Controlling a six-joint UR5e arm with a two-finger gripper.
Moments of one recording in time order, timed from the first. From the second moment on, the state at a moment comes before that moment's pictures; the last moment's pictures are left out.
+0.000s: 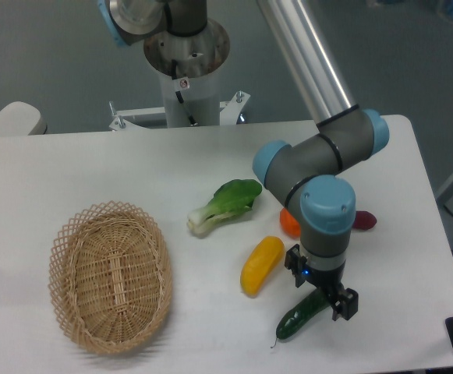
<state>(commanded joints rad) 2.53 -2.14 -1.39 -0.89 1.55 1.25</state>
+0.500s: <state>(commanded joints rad) 2.30 -2.01 -1.40 -0.99 1.60 0.75</state>
